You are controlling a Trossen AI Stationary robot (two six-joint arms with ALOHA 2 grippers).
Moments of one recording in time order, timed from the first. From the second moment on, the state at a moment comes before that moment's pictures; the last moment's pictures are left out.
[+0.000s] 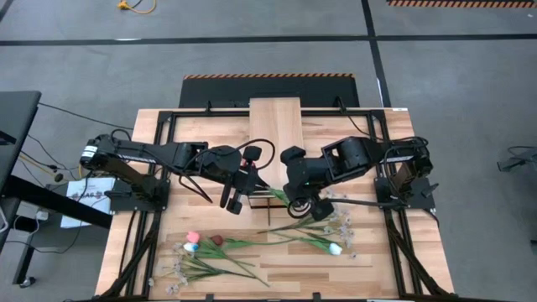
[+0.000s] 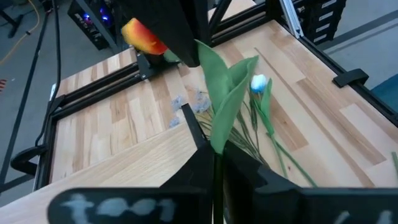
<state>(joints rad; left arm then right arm) -0.12 1.45 1.42 -0.51 0.00 0.34 0.26 1.82 2.18 -1.41 0.08 -0.39</state>
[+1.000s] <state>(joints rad) -0.12 1.22 1.42 -0.65 -0.27 0.26 0.19 1.82 2.18 -1.57 0.08 -0.15</state>
